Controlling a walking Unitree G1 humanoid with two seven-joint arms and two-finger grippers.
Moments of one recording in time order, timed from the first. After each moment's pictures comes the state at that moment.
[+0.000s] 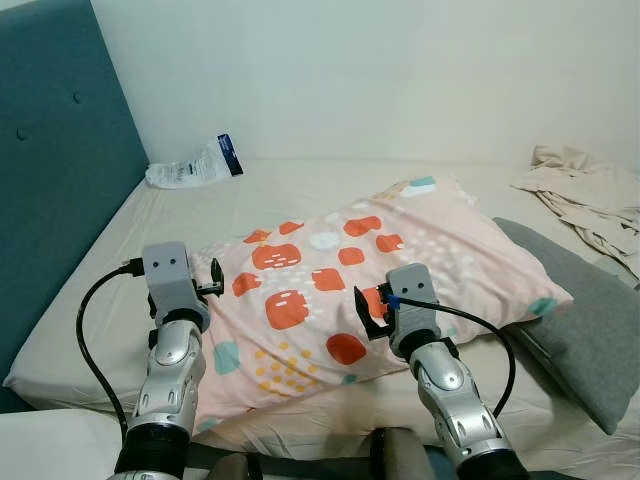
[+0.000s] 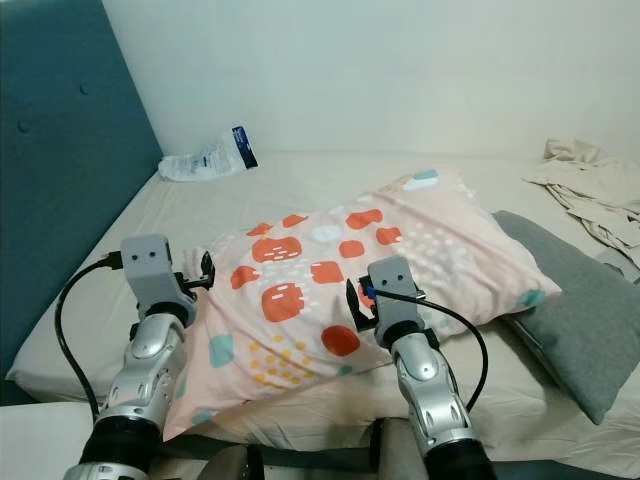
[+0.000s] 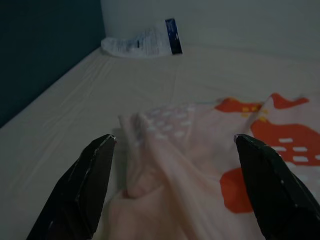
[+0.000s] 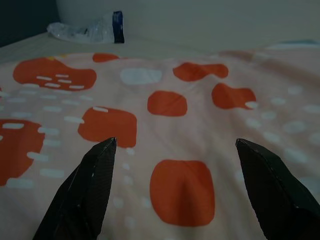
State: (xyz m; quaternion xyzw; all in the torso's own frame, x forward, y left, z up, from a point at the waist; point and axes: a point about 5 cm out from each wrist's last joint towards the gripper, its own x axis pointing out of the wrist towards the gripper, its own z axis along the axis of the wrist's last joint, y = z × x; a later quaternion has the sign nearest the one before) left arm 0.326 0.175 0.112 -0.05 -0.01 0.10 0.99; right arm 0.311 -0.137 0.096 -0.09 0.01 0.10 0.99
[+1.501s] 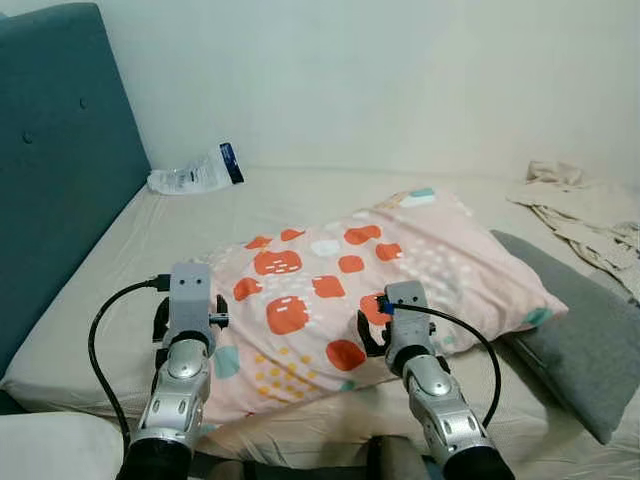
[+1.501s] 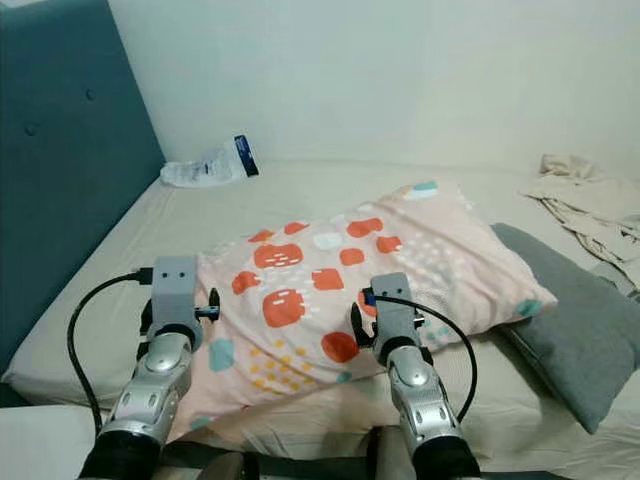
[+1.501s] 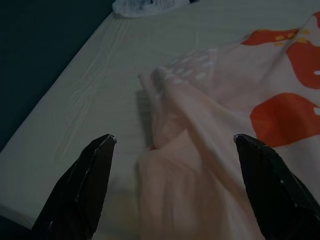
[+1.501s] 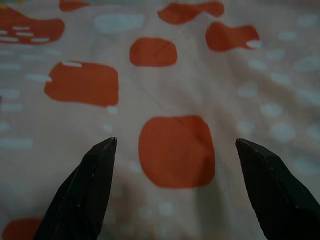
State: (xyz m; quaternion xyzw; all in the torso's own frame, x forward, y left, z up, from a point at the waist) left arm 0.315 0.170 0.087 0.05 0.09 0.12 0.99; right arm 0.319 -0.138 0.065 -0.07 0.11 0.06 0.99
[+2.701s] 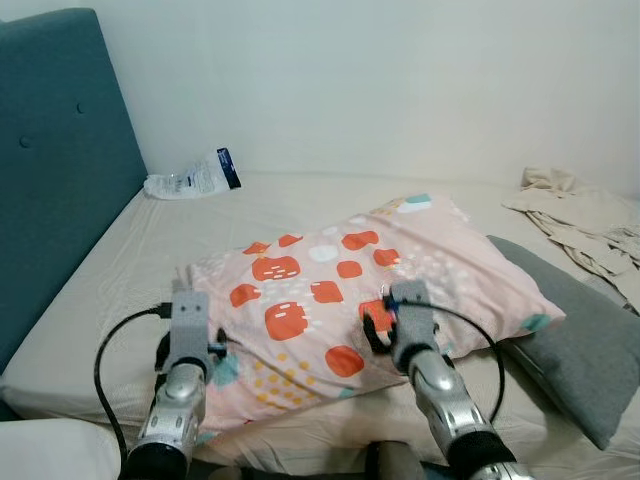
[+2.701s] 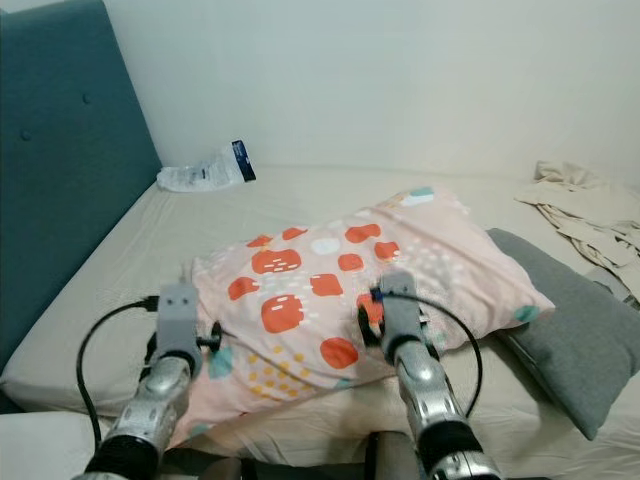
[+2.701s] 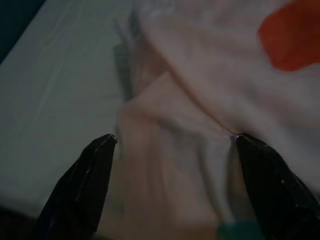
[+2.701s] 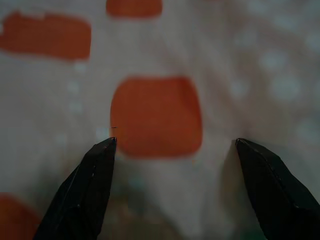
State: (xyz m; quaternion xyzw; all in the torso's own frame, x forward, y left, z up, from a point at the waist) left arm 0.308 0.172 0.044 0.04 0.15 0.07 0.99; right arm 0.309 -0.159 0.033 -0.06 0.16 0.06 0.98
